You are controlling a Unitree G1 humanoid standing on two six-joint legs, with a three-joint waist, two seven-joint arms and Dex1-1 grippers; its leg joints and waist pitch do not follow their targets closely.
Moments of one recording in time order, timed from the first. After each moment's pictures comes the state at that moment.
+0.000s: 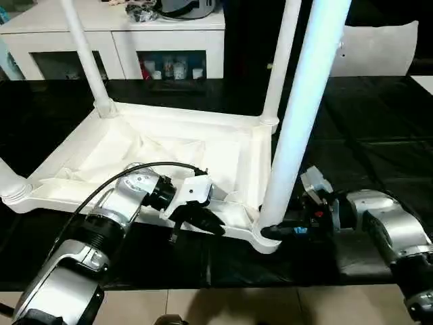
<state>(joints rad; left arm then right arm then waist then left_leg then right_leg) -0.66 0.37 -0.37 0.64 0.00 -0.10 -1.51 -0.40 -0.52 0.17 0.36 0.31 0.26 1.48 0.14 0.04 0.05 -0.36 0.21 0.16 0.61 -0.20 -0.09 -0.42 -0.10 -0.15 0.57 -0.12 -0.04</state>
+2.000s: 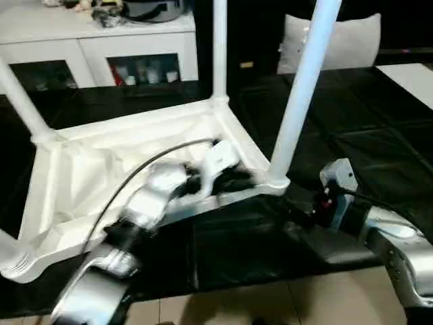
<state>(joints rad) -0.59 0.22 -0.25 0.50 -0.01 0.12 -1.02 -0.11 -0.45 -0.03 -0.17 0.35 0.48 0.83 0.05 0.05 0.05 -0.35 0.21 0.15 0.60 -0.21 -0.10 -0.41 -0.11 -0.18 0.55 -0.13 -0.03</state>
